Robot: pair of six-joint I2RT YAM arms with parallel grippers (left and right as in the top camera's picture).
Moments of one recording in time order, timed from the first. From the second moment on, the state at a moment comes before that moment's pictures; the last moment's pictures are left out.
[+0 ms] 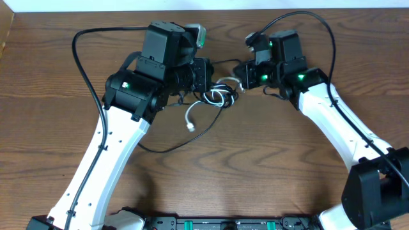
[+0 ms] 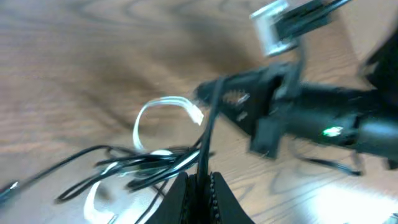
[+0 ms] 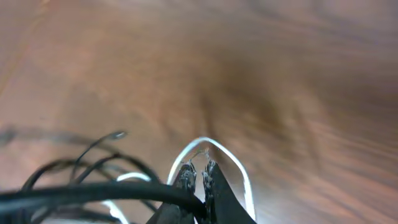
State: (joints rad) left arm -0.41 1.46 1.58 -0.90 0.28 -0.36; right arm 0.34 1.71 1.30 -0.35 -0.40 0.24
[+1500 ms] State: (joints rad) left arm -0.20 1.46 1.58 -1.07 -0.08 -0.38; right arm 0.29 1.35 1.64 -0.58 -0.27 0.38
